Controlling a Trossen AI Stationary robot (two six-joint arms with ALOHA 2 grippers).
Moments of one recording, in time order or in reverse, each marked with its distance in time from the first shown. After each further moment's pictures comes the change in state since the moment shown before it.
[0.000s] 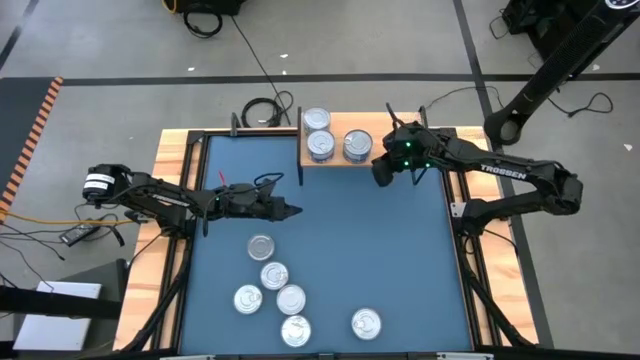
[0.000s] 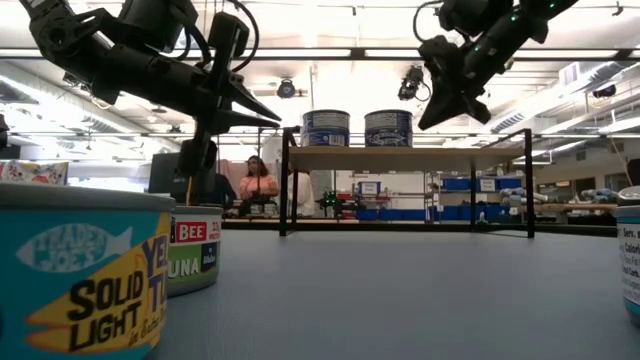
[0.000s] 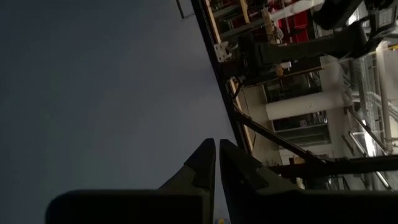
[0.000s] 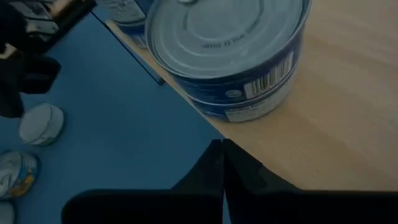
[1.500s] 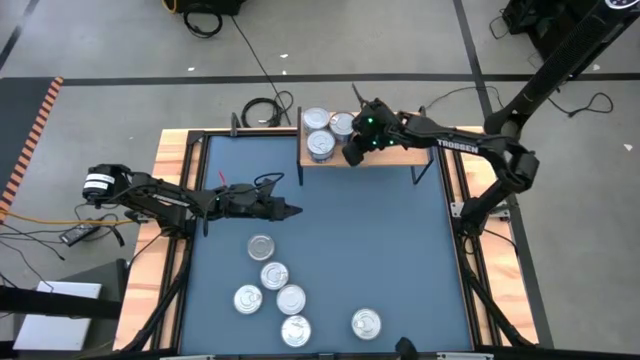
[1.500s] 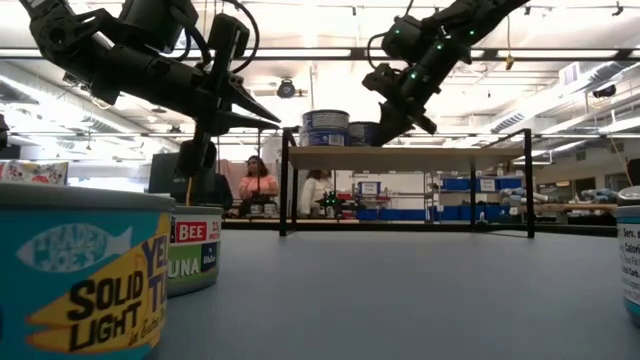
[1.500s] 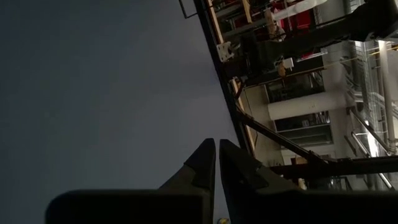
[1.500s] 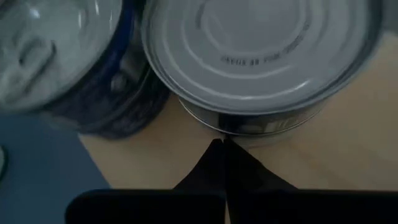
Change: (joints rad) left arm 0.000 0.000 0.000 -0.009 0.002 0.000; right arm -0.087 0.413 0.335 0.009 0.005 -0.120
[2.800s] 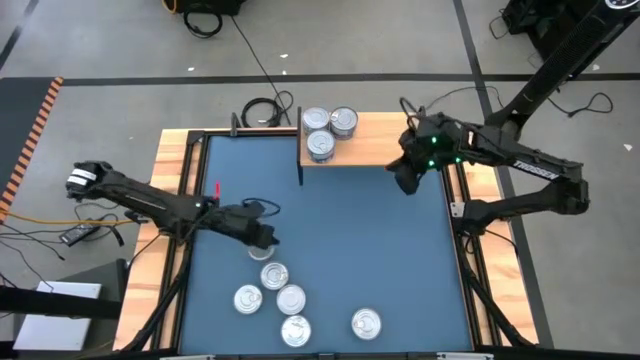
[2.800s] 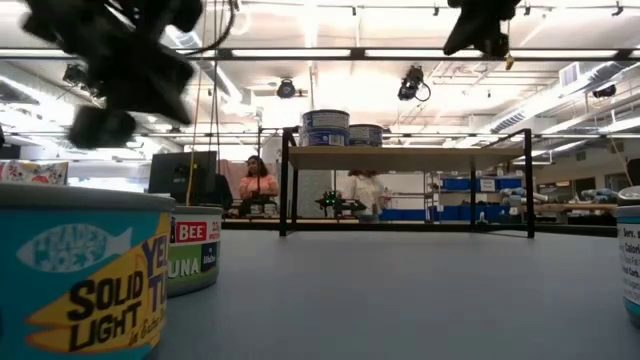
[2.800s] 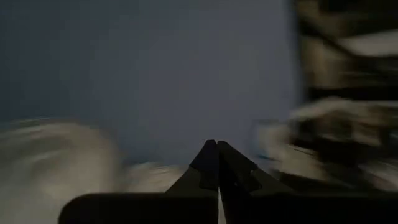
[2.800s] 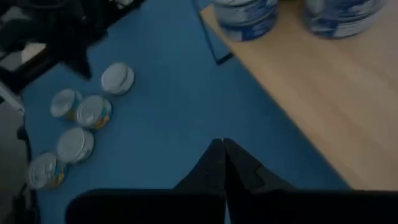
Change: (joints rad) left arm -0.262 -0.243 0.125 -0.751 -0.009 -0.136; right arm 0.241 -0.497 0.008 -0.462 -0.082 0.062
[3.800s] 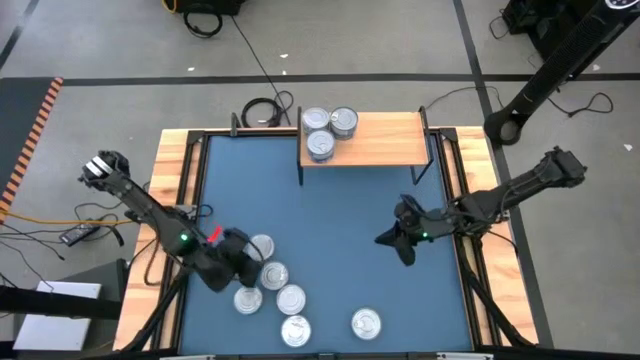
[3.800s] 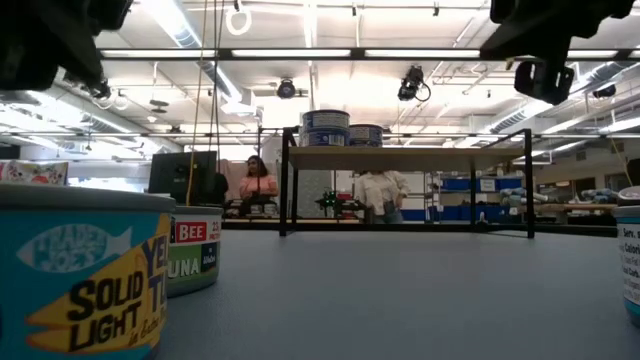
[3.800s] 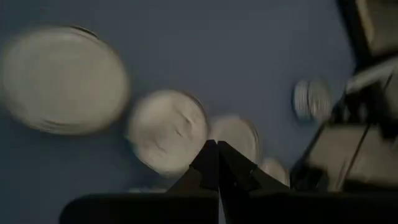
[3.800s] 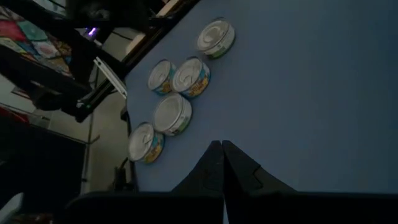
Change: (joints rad) left arm -0.473 0.164 0.269 -0.403 -0.379 -0.249; right arm 0.693 -0.106 -0.618 0.751 0.334 0.590
